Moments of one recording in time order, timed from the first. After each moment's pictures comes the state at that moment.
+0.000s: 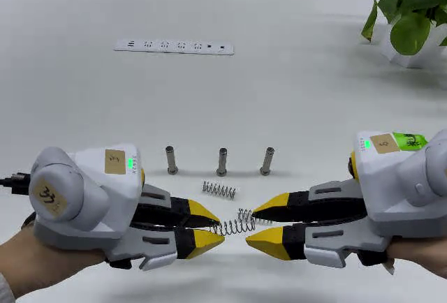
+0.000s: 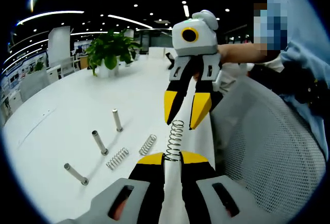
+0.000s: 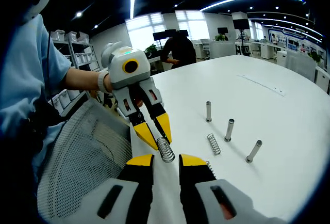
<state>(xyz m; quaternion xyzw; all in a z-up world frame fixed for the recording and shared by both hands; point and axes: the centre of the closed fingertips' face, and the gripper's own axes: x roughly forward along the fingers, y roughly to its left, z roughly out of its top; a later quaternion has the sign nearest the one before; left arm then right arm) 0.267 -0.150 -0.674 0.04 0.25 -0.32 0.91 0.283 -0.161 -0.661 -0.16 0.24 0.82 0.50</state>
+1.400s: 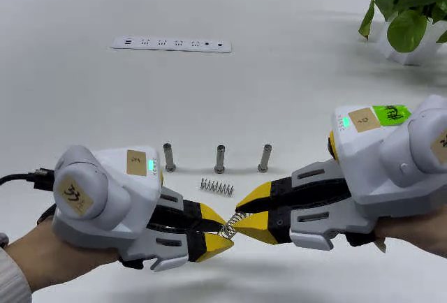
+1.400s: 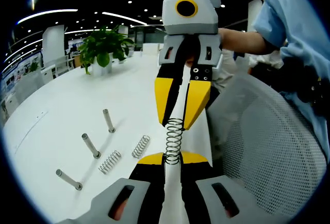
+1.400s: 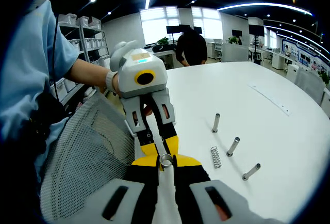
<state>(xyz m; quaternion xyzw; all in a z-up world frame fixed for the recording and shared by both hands) 0.271 -0.162 -0.680 0.05 0.27 -0.34 0.90 0.266 -0.148 -0.640 -0.22 0.20 0.83 0.47</state>
